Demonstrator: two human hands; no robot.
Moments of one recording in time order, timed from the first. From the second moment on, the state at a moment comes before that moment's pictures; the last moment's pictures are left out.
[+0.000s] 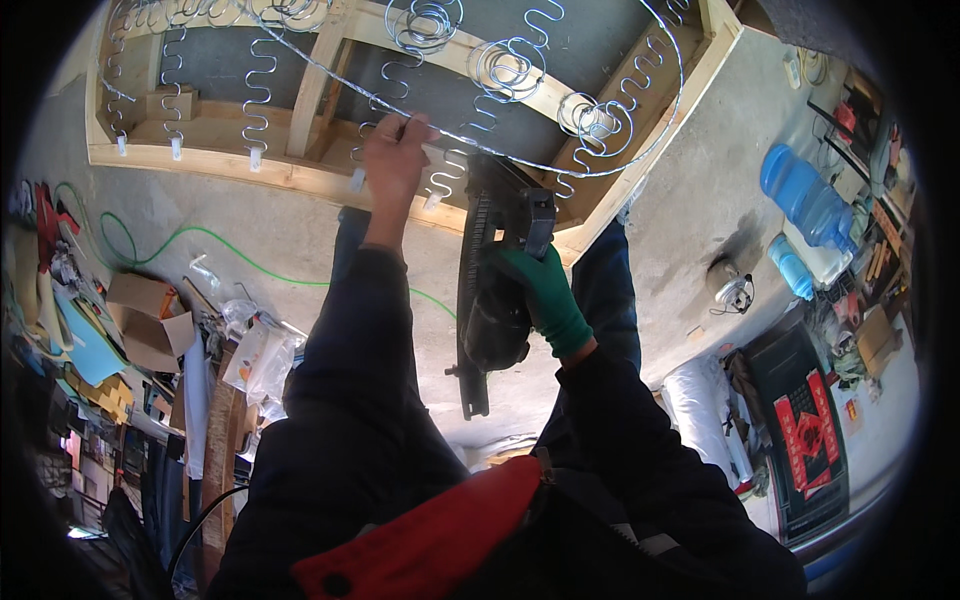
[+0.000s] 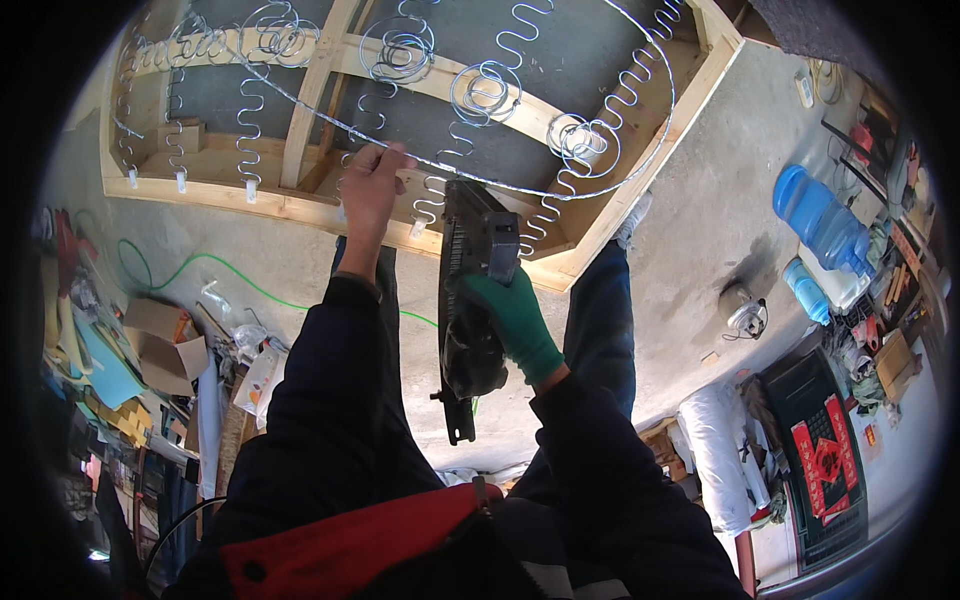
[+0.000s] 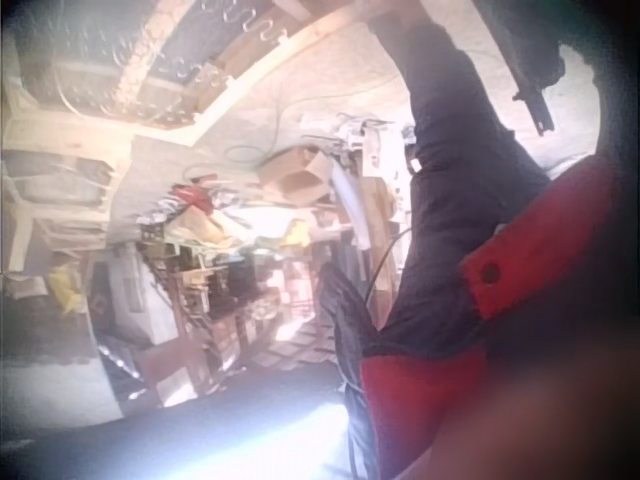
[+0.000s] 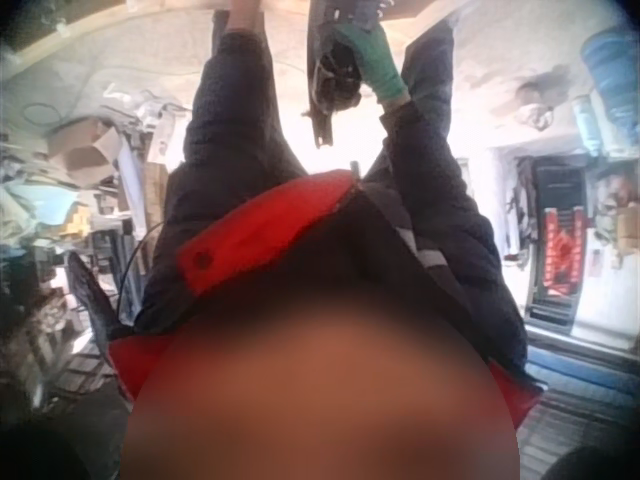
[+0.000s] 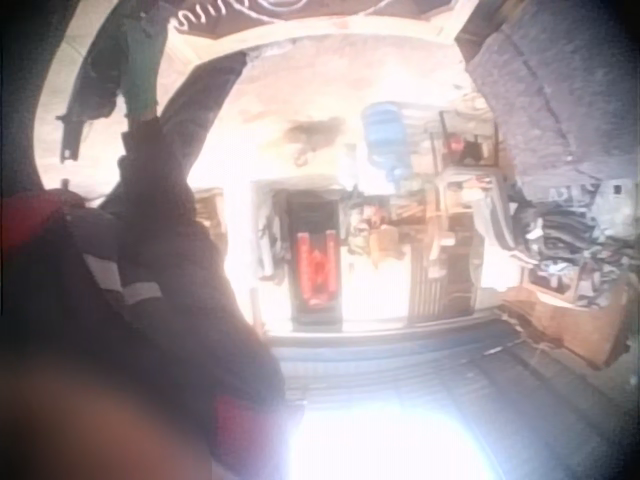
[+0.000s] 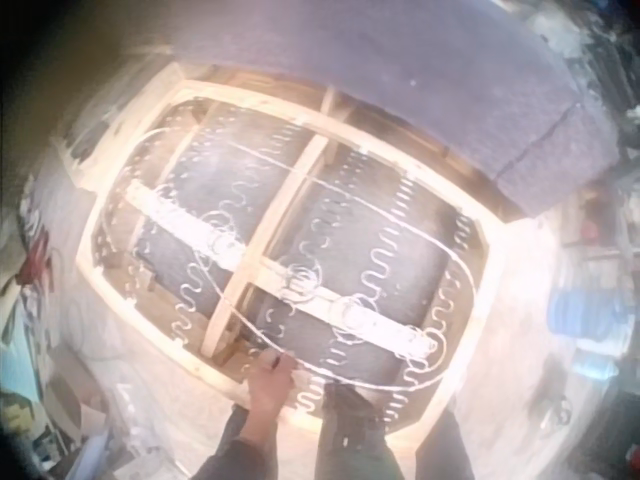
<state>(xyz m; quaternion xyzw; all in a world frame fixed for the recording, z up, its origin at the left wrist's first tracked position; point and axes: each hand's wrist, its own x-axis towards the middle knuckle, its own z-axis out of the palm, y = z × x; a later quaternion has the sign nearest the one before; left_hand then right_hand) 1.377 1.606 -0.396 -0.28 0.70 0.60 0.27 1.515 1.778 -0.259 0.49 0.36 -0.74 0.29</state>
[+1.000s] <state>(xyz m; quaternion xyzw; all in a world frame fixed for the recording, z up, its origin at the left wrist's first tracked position) 1.374 1.593 -0.397 -0.32 0.66 0.62 0.27 1.481 1.762 -0.281 0.48 0.36 -0.76 0.25</state>
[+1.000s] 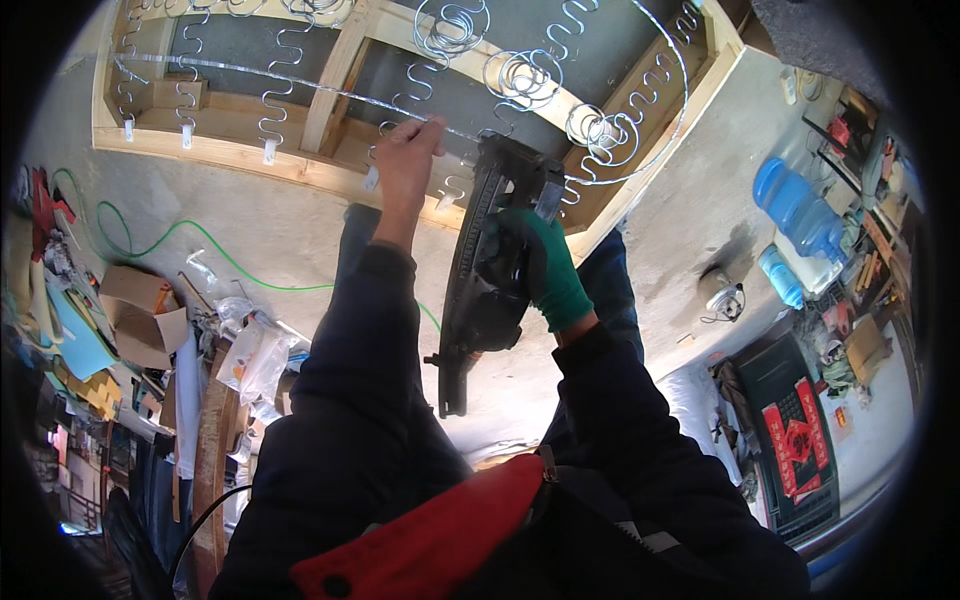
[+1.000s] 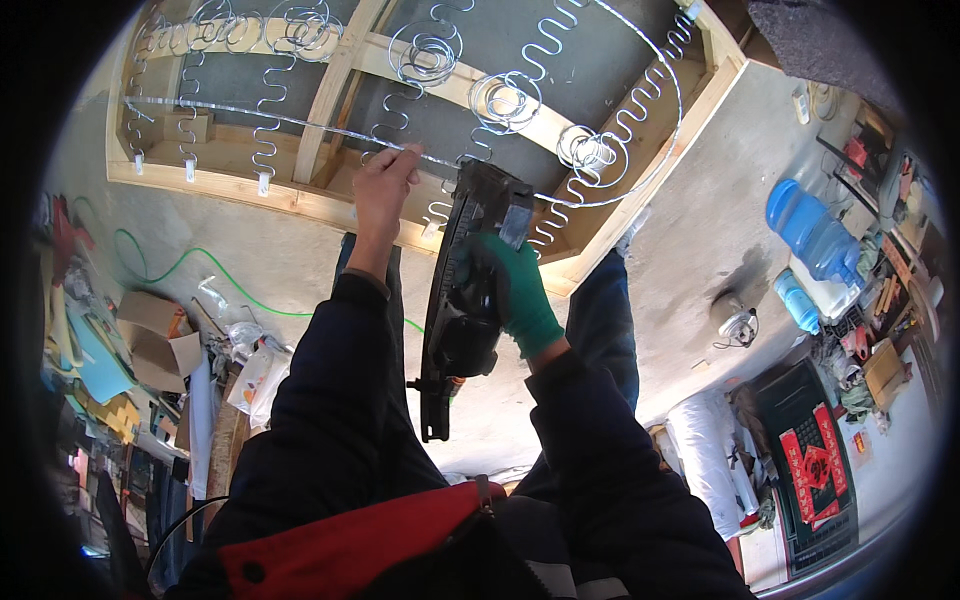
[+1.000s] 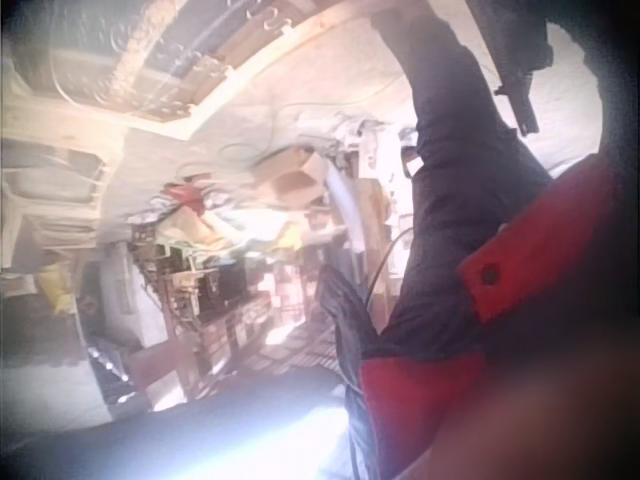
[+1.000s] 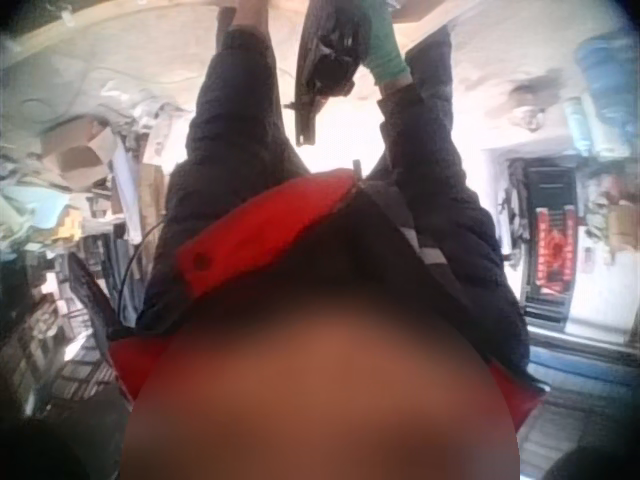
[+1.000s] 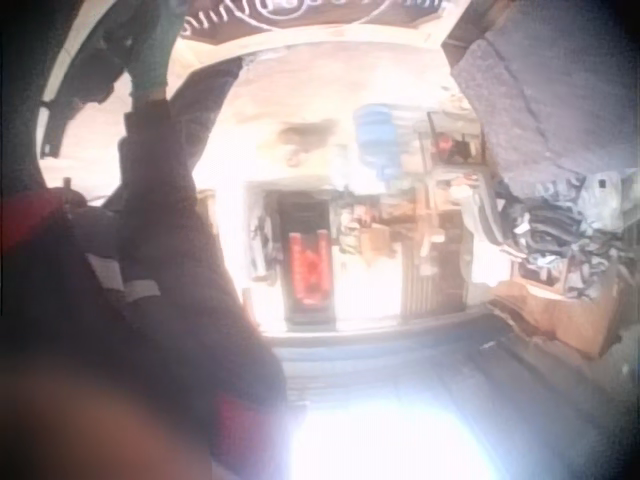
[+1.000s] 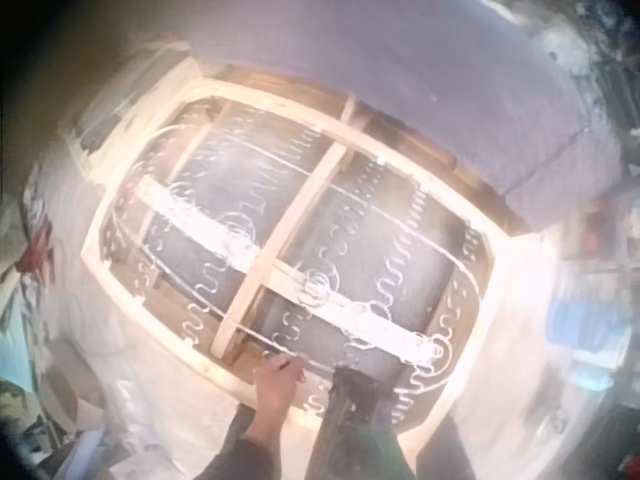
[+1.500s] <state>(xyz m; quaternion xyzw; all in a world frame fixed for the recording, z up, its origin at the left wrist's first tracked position) 1.304 1.494 -0.346 -0.38 0.51 0.77 0.12 1.442 1.745 -0.255 0.35 0.56 -0.62 0.42</state>
